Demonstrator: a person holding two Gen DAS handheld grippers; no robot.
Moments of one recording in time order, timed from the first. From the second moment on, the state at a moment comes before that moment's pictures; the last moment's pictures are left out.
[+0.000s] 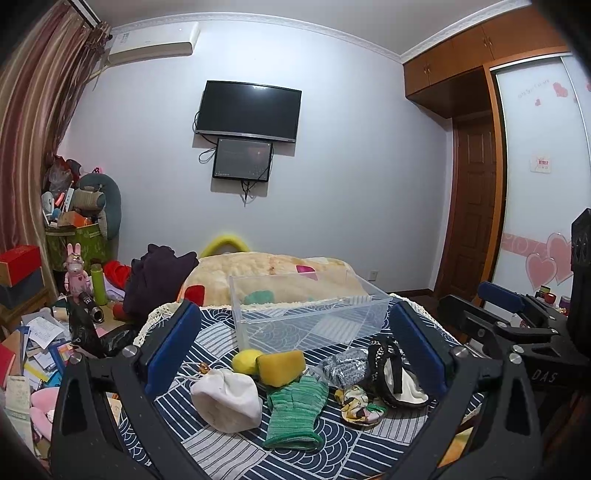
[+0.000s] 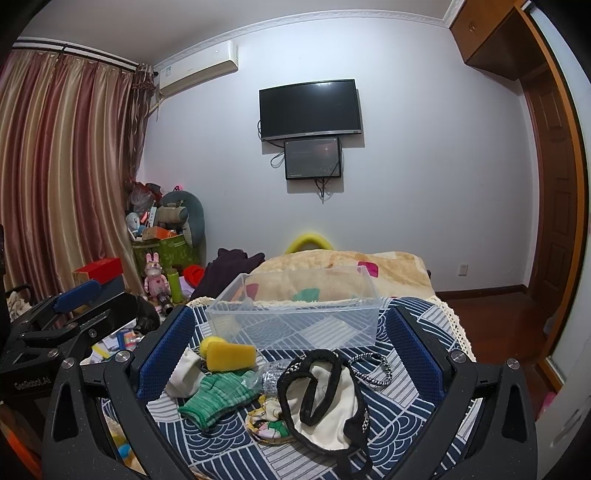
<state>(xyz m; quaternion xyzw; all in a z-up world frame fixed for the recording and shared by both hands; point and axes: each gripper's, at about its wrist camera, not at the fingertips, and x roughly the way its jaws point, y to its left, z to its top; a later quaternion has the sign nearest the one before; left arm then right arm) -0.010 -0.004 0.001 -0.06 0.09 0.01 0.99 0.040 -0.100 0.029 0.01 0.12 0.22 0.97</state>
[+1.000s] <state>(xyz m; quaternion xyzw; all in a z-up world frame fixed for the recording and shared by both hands) 0.037 0.047 -0.049 -0.10 0.18 0.04 0.98 0.080 -0.094 -0.021 0.00 0.21 0.21 0.95</state>
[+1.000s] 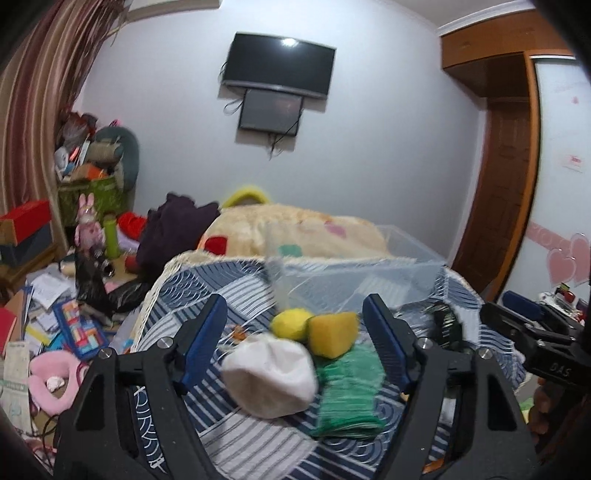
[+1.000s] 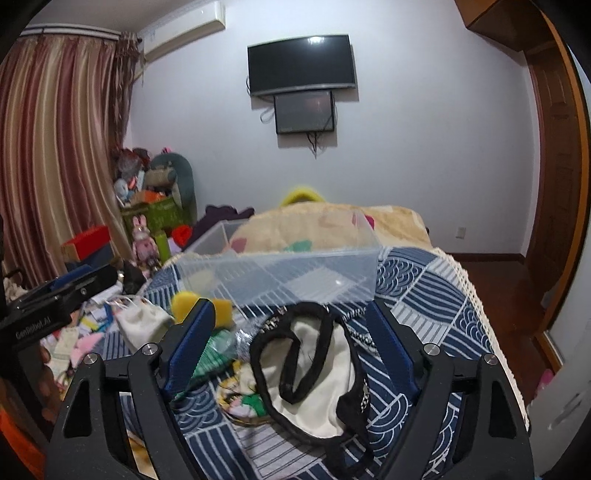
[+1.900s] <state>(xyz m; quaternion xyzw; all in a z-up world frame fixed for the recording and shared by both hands) 0.080 0.057 -0.114 -0.12 0.30 0.00 0.95 0.108 -0.092 -0.067 0.00 0.31 0.24 0.92</state>
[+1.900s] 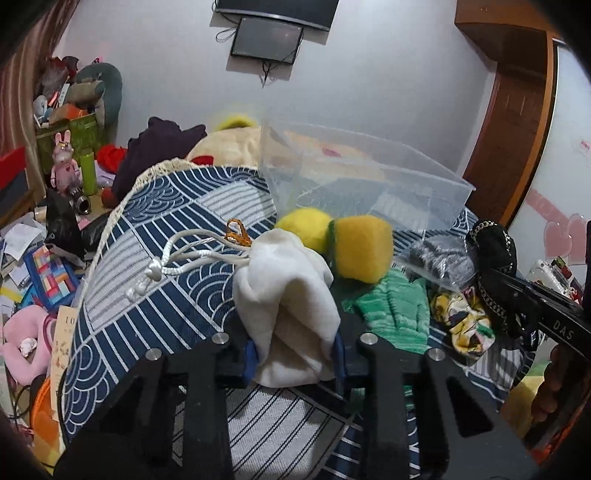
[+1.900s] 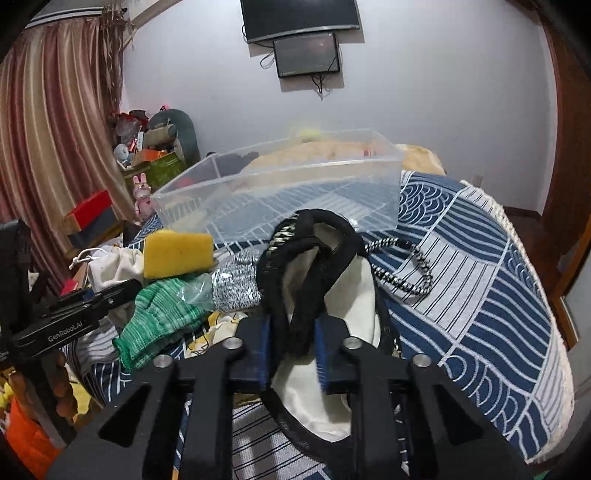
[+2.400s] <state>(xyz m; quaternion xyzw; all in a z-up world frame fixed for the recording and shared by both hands) 0.058 0.067 -0.060 -0.13 0.23 -0.01 0.97 0.091 -0.108 -0.013 0.01 0.24 0.23 0.94</state>
